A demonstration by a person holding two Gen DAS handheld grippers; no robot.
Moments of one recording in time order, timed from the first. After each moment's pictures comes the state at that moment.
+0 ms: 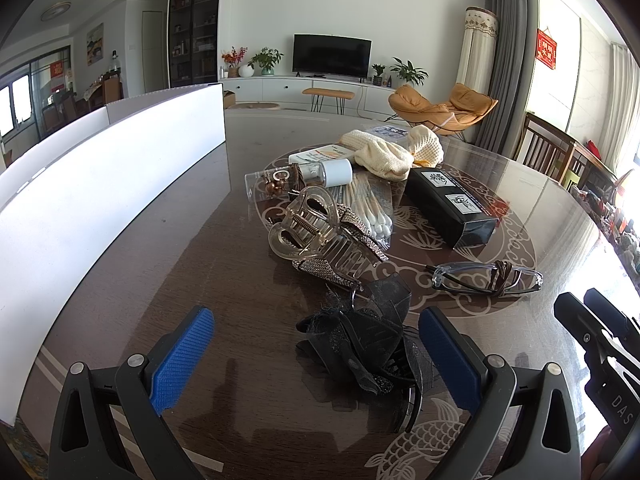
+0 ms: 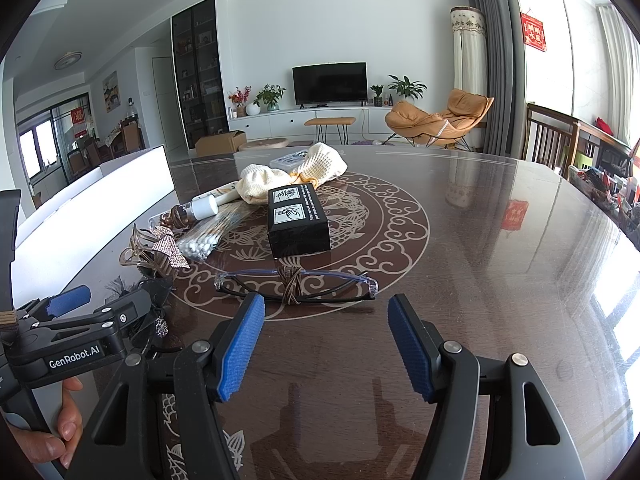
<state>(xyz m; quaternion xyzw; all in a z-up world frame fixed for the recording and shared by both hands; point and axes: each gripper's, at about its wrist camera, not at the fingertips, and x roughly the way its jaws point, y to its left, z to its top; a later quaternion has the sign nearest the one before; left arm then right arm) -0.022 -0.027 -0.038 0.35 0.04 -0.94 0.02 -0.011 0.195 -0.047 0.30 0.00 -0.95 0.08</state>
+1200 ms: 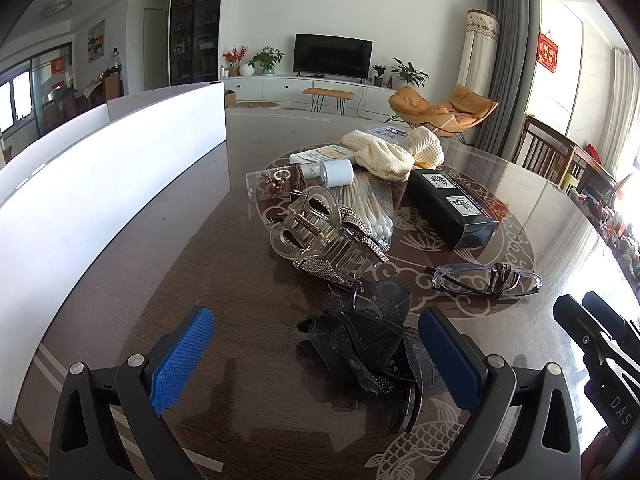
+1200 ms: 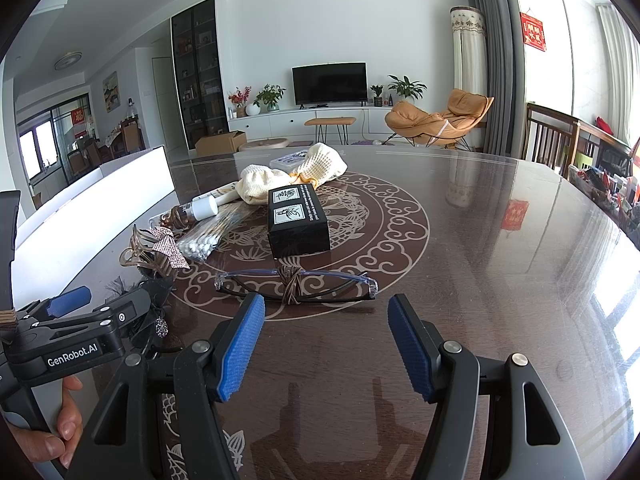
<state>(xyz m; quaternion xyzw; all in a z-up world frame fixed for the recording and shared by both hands) -0.021 -0.027 -0.038 0.35 0.04 -0.94 0.02 -0.011 0.194 -0.047 0.30 0.00 -0.95 0.08</state>
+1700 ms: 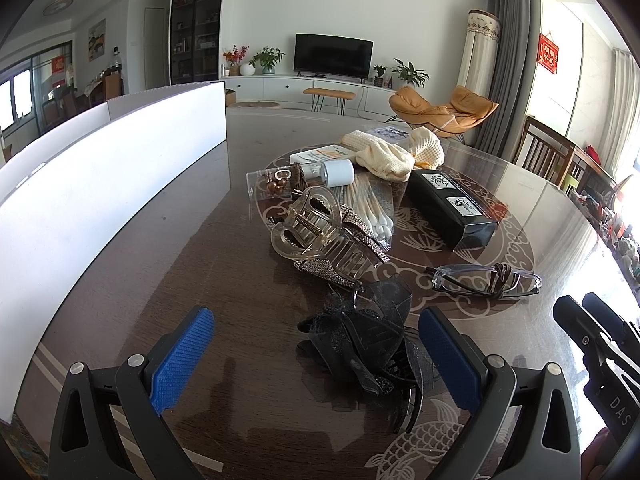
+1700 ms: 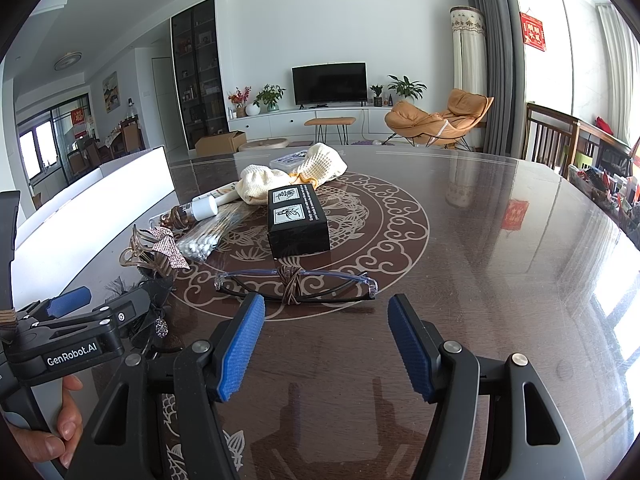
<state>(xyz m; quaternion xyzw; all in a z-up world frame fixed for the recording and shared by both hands) -0.020 -0.024 -0.039 0.35 0.04 -0.94 0.02 -0.011 0.195 -0.047 0.30 0.00 -0.95 0.07</state>
